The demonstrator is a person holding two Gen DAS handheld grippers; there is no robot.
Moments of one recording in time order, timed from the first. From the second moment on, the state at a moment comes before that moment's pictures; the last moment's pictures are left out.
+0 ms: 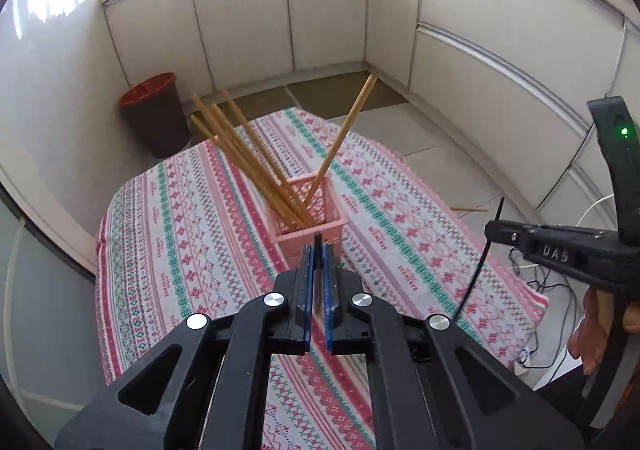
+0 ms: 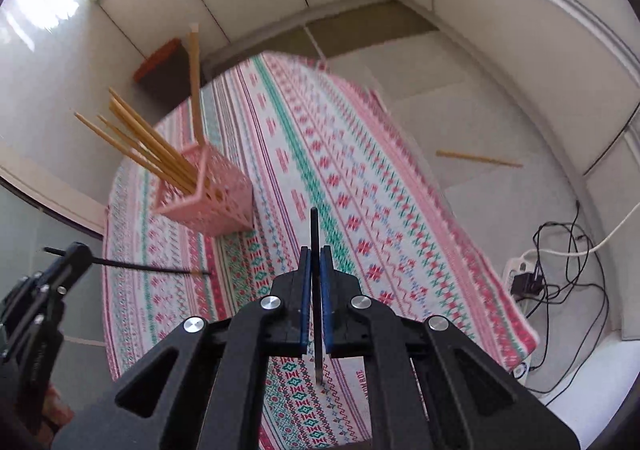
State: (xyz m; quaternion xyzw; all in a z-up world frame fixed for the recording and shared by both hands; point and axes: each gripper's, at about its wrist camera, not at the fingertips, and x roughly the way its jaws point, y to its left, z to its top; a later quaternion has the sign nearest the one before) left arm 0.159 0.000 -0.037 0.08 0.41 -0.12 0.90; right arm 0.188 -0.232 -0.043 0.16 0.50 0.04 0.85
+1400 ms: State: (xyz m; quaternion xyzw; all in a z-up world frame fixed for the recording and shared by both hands) left arm 0.214 0.057 0.036 -0.04 0.29 -0.05 0.96; right arm 0.267 -0.168 0.069 0.18 0.39 0.12 0.90
